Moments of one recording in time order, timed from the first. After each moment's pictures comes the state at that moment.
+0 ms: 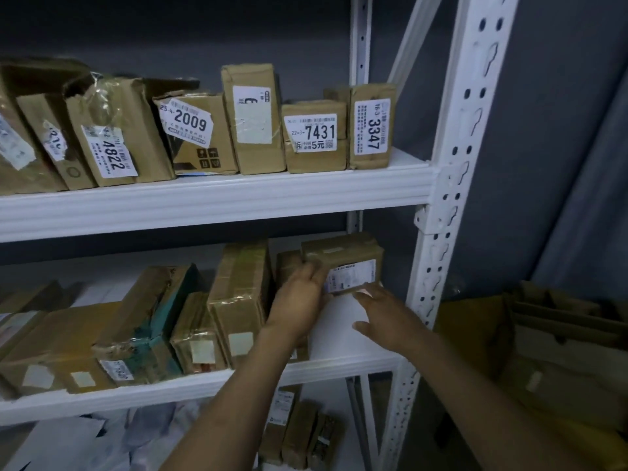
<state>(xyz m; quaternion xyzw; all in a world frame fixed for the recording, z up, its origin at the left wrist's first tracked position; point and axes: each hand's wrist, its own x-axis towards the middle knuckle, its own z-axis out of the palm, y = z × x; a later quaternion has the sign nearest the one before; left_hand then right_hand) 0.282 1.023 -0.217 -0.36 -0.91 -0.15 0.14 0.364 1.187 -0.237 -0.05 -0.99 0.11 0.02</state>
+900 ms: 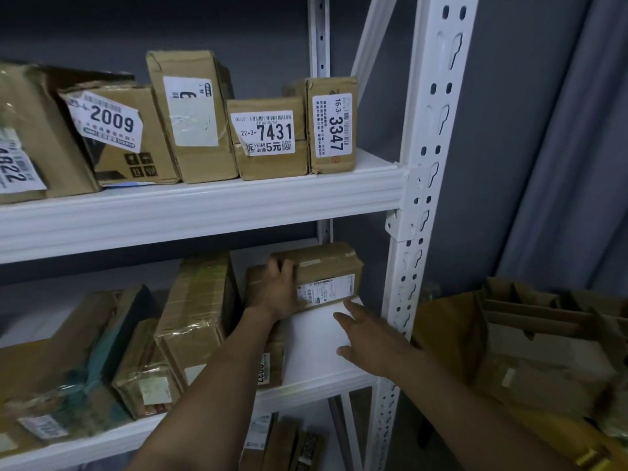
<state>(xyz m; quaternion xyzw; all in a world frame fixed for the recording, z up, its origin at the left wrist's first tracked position) 0.177 1.077 -0.261 -0.33 -0.92 -0.19 0.05 0.365 1.202 -0.250 -0.05 -0.99 0.08 -0.04</state>
